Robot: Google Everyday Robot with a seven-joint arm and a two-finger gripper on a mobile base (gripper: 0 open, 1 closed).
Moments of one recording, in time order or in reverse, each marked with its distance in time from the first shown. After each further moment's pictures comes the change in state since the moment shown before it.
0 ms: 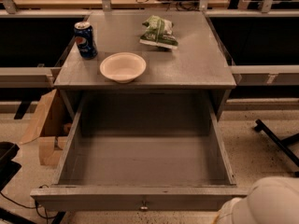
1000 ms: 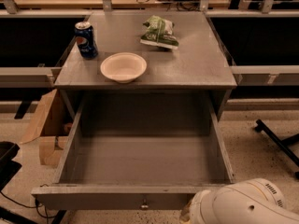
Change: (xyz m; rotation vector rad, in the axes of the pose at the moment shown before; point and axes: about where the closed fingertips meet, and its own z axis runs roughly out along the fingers) arm -0.047 -0.043 0.090 0.089 -0.125 0.003
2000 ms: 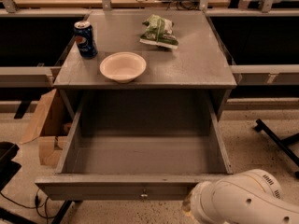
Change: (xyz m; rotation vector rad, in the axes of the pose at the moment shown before) arm -0.001 -0.027 0.003 0.050 0.008 -0.029
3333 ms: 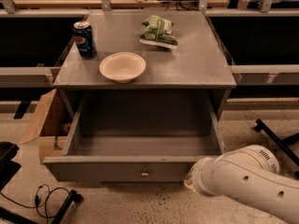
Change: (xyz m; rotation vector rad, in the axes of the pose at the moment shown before) arm -0.010 -0.071 -0.008 0.114 0.004 -0.047
